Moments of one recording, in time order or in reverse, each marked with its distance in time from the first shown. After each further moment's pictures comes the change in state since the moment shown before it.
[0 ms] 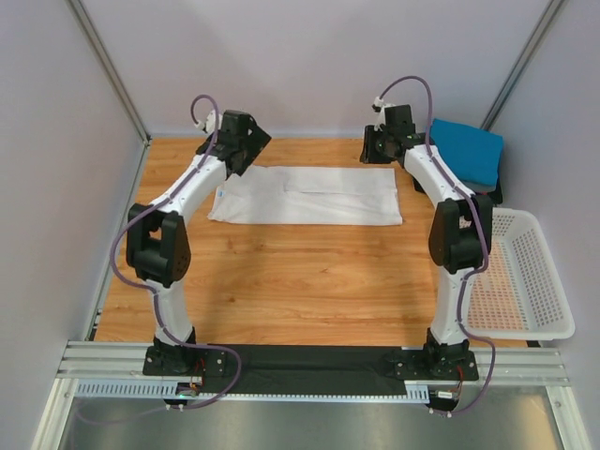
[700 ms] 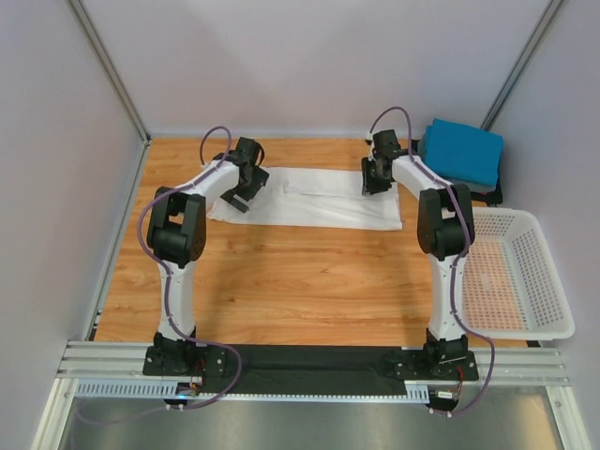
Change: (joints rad) left arm -0.011 0.290 0.027 -0.301 -0.002 -0.239; right arm 0.008 0.233 0.021 -0.078 0.078 -0.074
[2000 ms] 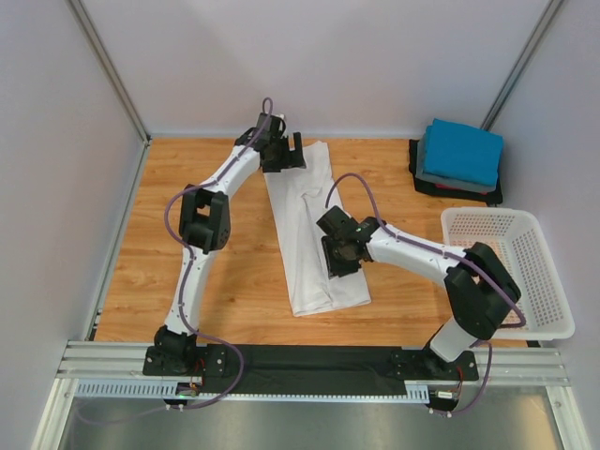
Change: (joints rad) left arm -0.050 0.348 0.613 0.088 0.413 0.867; right arm 0.598 -0.686 -0.780 -0.089 0.120 0.443
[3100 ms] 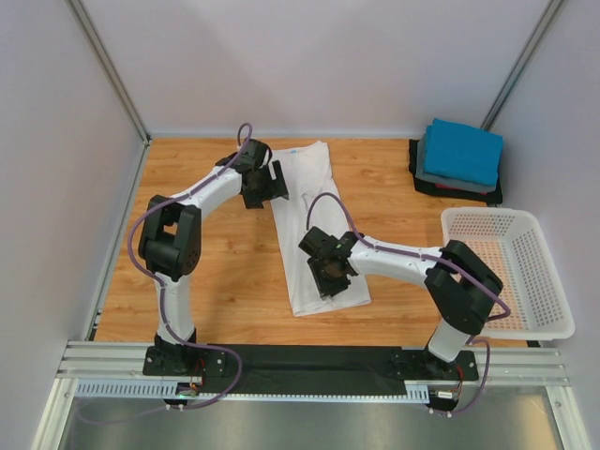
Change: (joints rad) left arm -0.022 -0.497 -0.724 0.037 -0.089 -0.211; right arm 0.143 0.082 -0.013 -0.010 -0.012 0.016
